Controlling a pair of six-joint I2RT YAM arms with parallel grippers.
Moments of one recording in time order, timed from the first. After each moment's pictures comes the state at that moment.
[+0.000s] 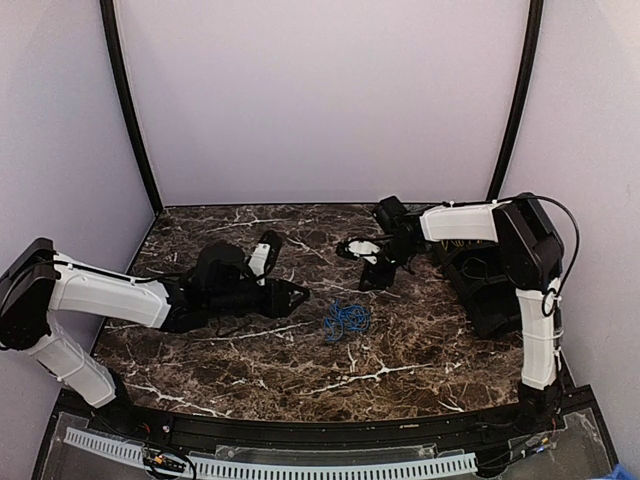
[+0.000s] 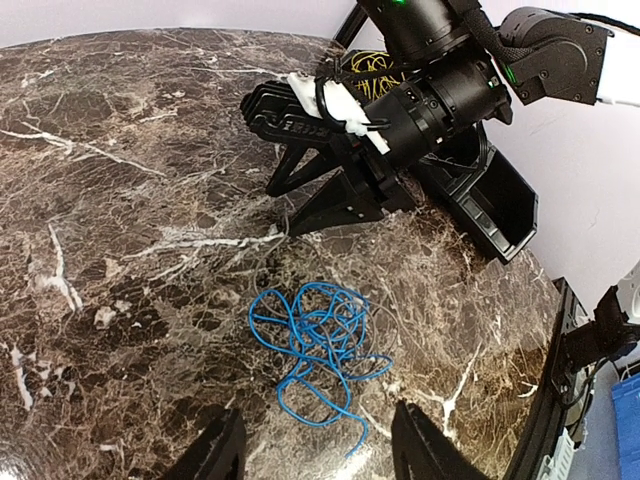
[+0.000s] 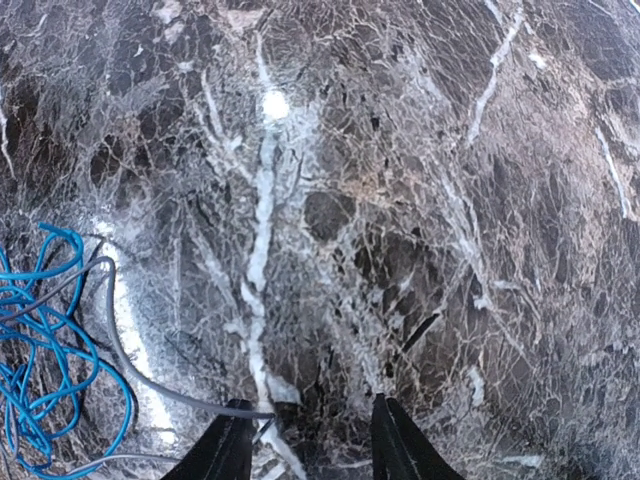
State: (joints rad) left arm -0.87 1.50 0.71 0.35 0.10 -0.50; right arm 0.57 2.13 1.54 -0.58 -0.33 -0.68
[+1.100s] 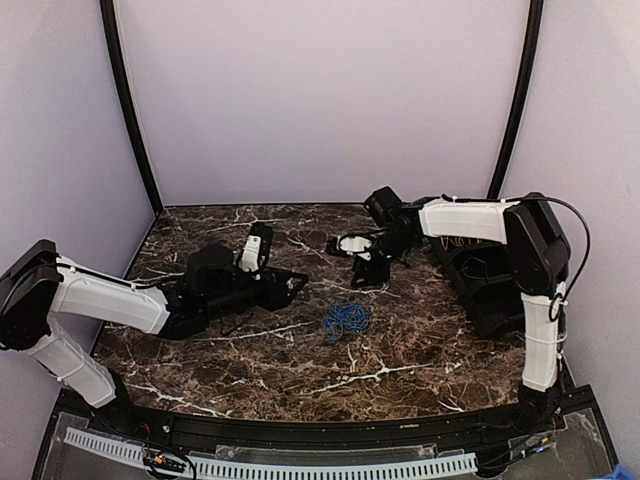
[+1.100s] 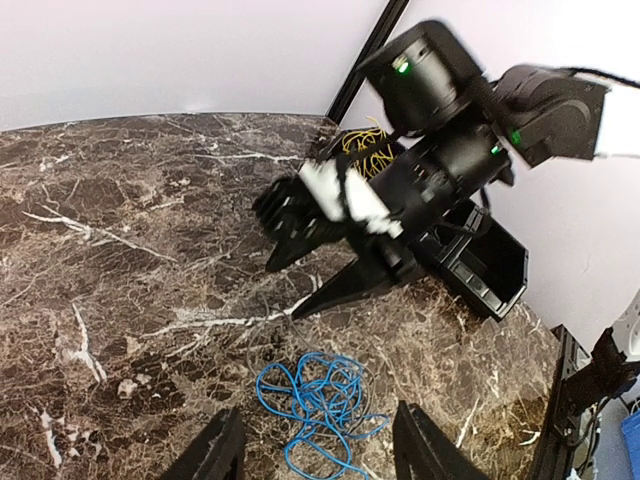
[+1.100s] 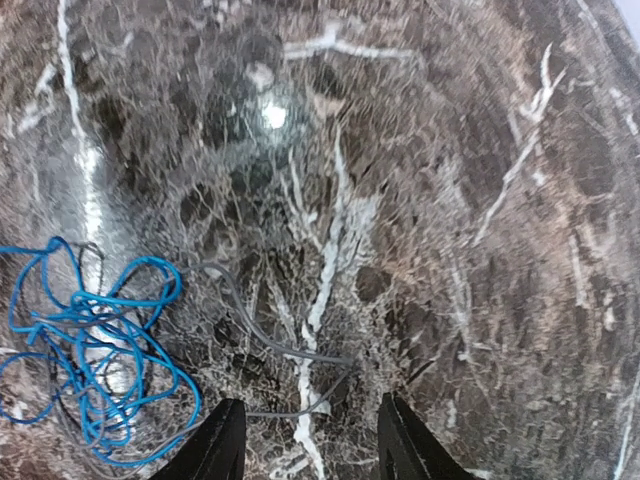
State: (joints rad) left arm -0.87 1.51 0.65 0.59 0.01 -0.45; right arm 0.63 2.05 1.58 -0.63 -0.34 -0.79
